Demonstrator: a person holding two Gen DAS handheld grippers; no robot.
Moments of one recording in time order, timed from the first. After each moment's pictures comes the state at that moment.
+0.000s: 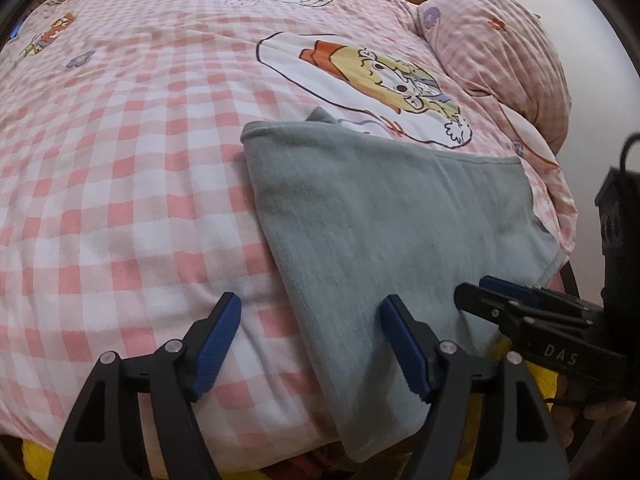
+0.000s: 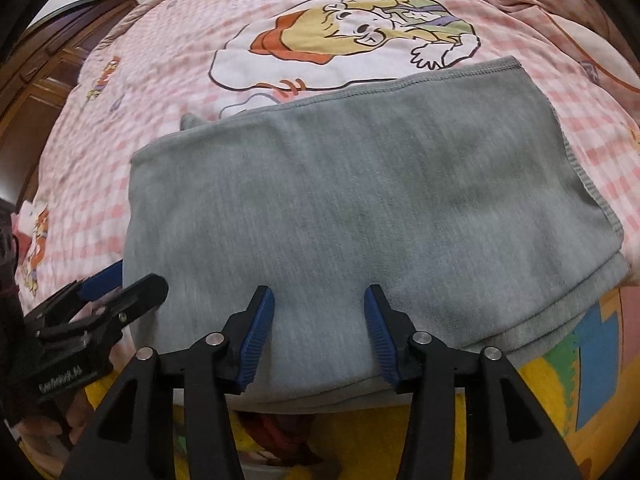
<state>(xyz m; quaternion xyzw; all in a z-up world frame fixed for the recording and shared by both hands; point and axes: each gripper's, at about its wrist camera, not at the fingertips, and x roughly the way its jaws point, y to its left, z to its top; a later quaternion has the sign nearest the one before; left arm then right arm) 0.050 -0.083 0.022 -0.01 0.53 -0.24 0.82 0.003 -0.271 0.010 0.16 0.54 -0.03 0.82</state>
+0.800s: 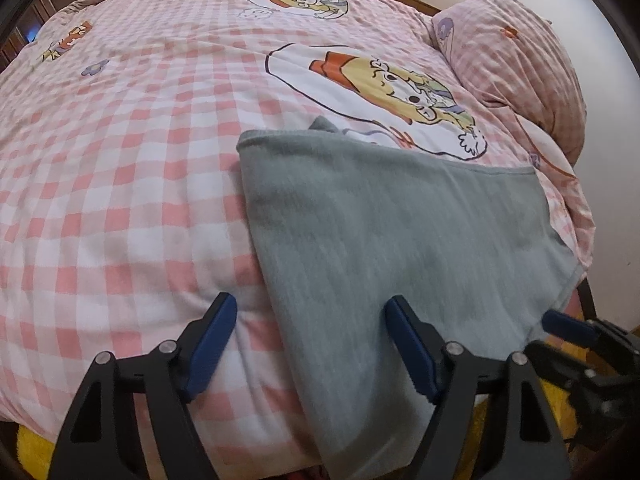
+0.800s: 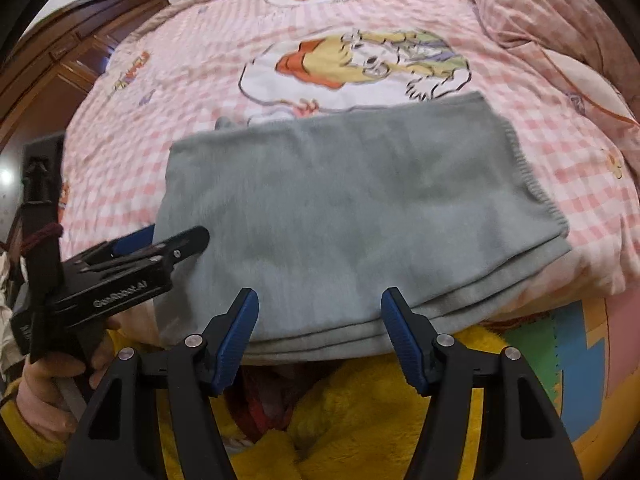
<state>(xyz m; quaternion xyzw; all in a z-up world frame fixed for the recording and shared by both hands) 0.048 -0.101 0.018 0.00 0.50 -0.19 0.84 -0.043 -0.281 0.044 0.12 0.51 0.00 0.85</state>
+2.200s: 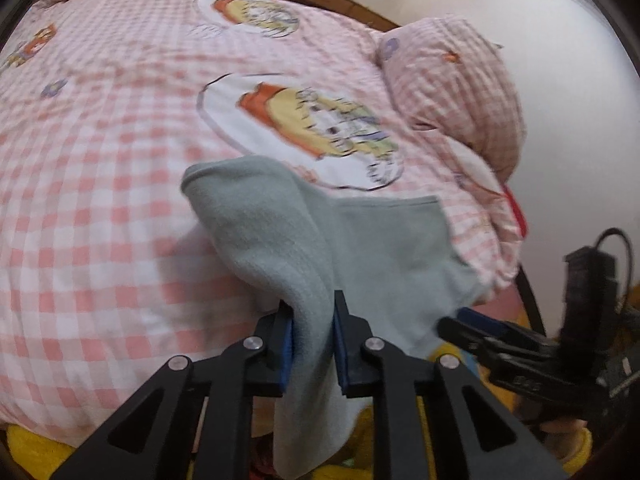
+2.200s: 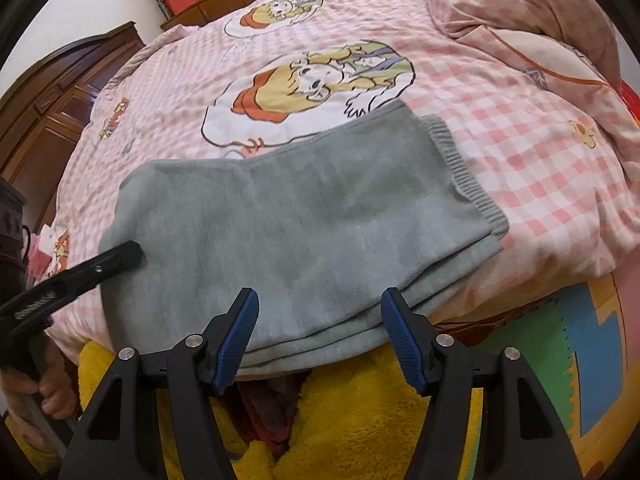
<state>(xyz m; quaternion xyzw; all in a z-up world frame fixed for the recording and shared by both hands) 0.033 -0.114 0.087 -0.07 0.49 -0.30 0.81 -0.053 -0.333 0.054 0.18 0.48 -0.03 0.86</state>
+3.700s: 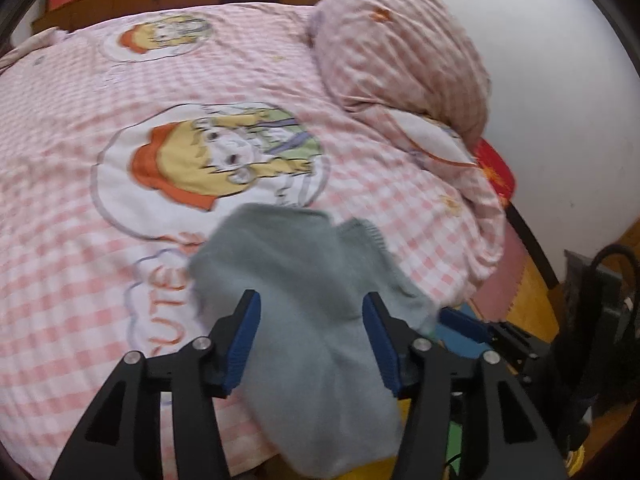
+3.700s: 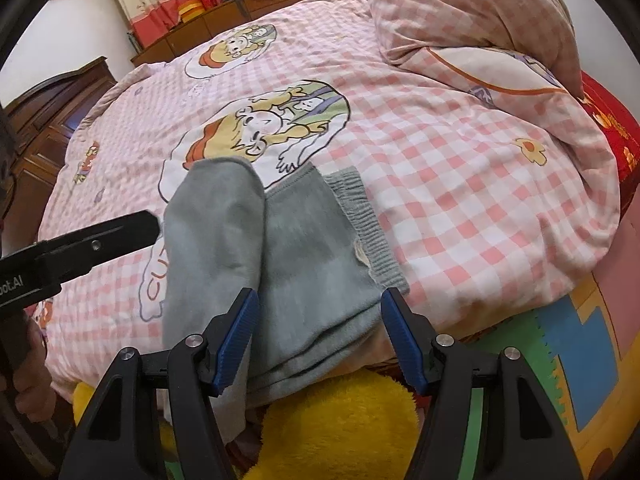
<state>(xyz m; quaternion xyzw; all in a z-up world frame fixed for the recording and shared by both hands) 0.054 -0.234 0.123 0.04 0.49 -0.33 0.80 -0.052 -0.390 0.072 0.19 0.45 -0.09 0.87</state>
